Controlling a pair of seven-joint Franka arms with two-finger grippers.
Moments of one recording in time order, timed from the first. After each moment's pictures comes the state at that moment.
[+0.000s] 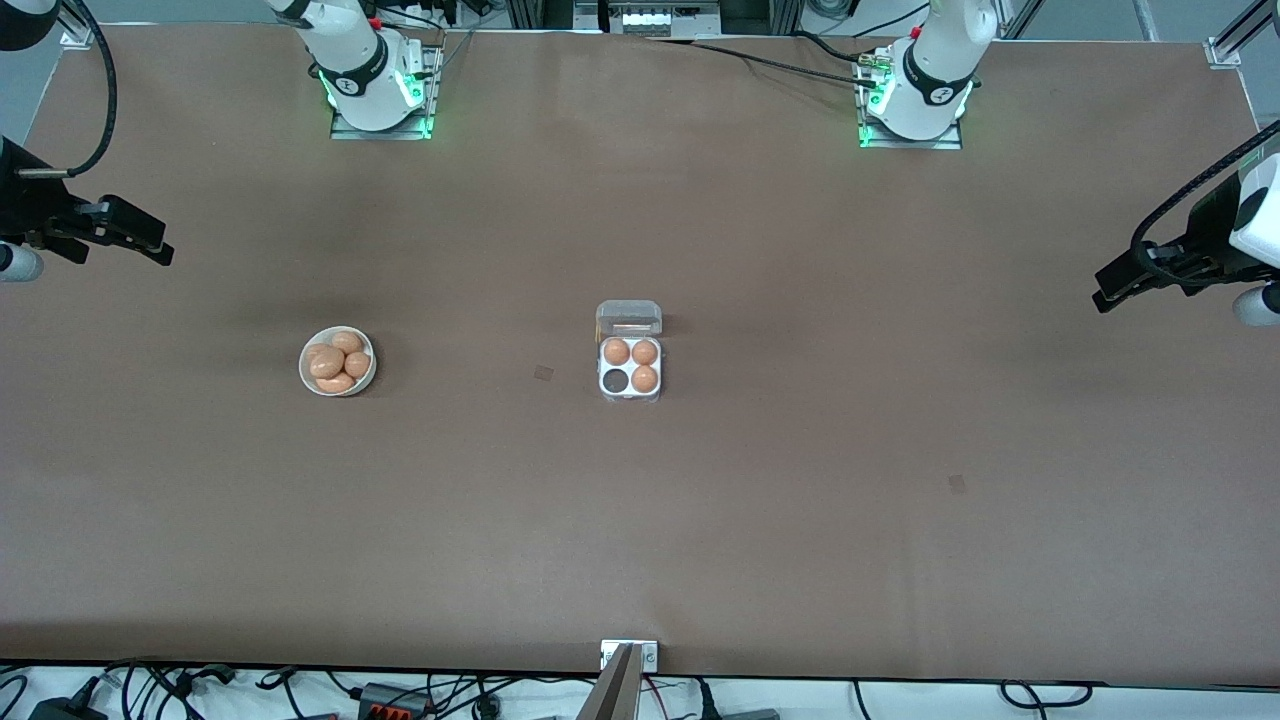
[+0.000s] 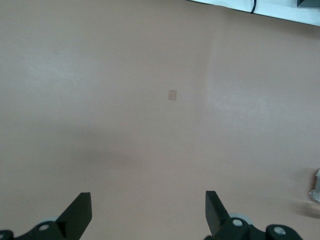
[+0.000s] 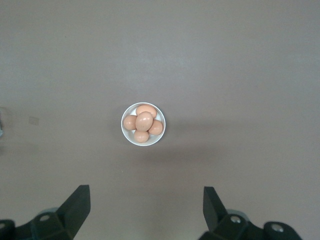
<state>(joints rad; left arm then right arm) 0.08 0.06 -0.09 -1.56 0.03 1.69 -0.23 -0.01 0.00 -0.02 -1.65 0.00 1.64 -0.02</state>
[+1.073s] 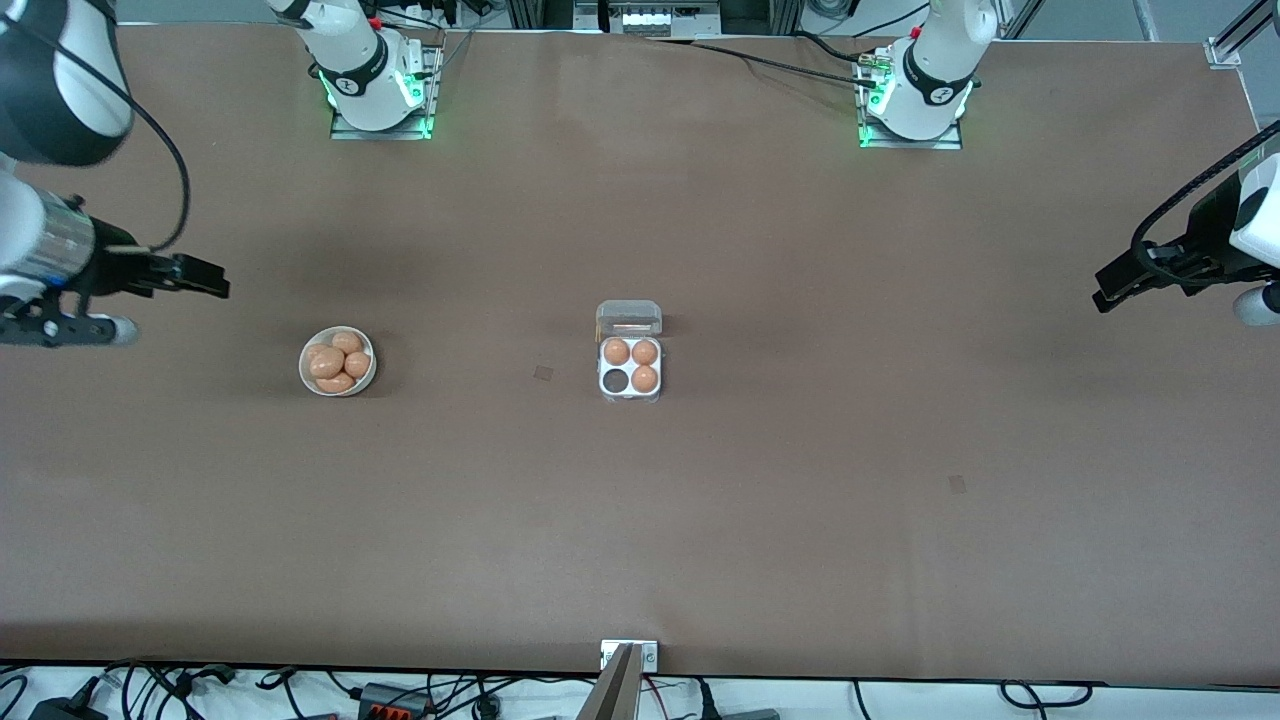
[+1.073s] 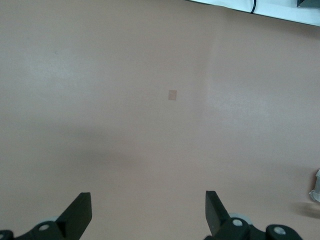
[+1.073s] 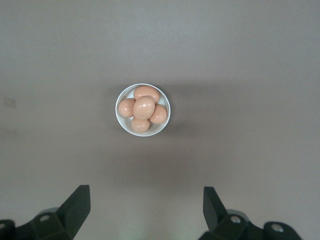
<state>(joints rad) 0.08 0.06 -0.09 -1.56 0.03 1.69 -0.23 0.00 0.17 -0.01 -1.67 0.00 1.66 -0.01</state>
